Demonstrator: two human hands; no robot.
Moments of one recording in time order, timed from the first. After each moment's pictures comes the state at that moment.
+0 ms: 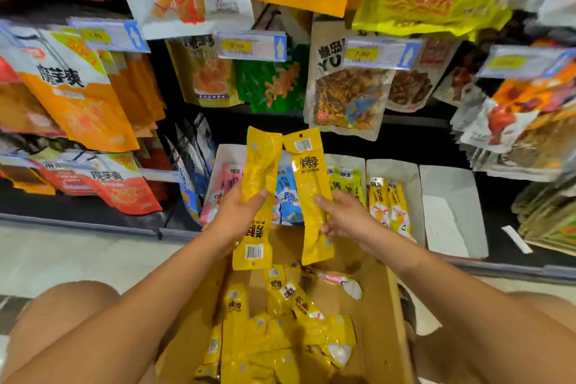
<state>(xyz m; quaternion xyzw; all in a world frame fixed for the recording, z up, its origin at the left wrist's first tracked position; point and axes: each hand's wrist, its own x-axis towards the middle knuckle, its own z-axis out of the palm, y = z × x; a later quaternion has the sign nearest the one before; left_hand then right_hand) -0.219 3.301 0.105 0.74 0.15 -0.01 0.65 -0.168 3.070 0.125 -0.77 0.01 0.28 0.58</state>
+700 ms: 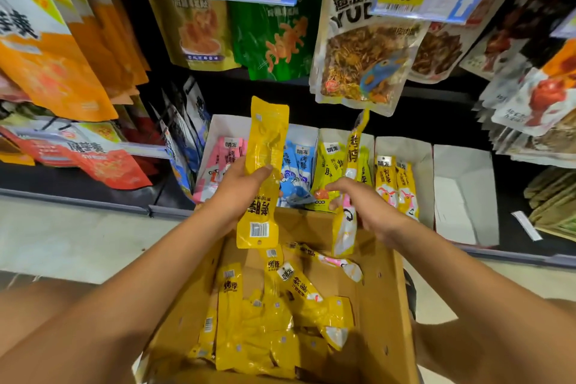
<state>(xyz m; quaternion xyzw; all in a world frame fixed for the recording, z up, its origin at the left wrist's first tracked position) -0.187 3.295 0.089 0.71 0.20 -0.03 0.68 -0.141 3.060 0.098 -0.78 0.07 0.31 0.53</state>
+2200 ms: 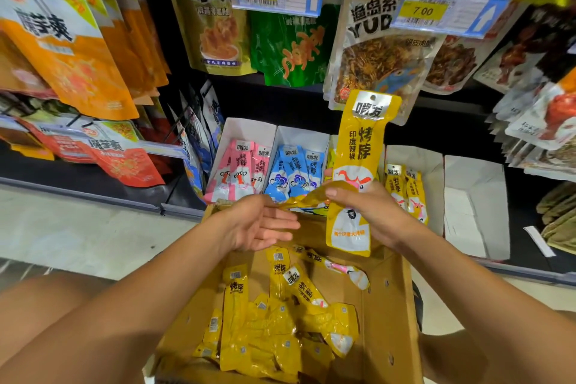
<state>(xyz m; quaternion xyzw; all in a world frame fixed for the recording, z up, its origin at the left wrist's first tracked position) -0.206 3.302 0.081 0.57 0.33 -0.36 0.66 -0.152 3.073 0.113 -0.70 -0.08 0.26 0.66</state>
